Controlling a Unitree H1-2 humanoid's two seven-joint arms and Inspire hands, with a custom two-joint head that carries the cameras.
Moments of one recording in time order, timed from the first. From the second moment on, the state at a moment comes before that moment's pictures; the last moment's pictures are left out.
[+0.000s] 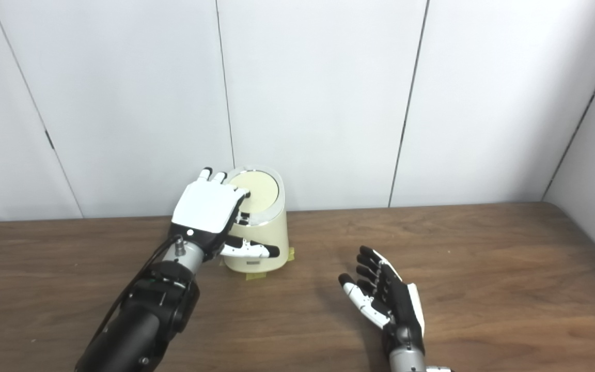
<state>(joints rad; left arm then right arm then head) -0.60 0.19 -0.50 0.04 1.41 0.28 -0.35 -0.09 0.03 -0.05 -0.05 -0.06 0.15 -0.13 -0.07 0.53</state>
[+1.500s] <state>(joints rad) -0.49 0.17 -0.42 -0.01 1.37 0.30 -0.34 -0.09 0.03 -0.04 -0.04 -0.10 0.13 -0.13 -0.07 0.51</state>
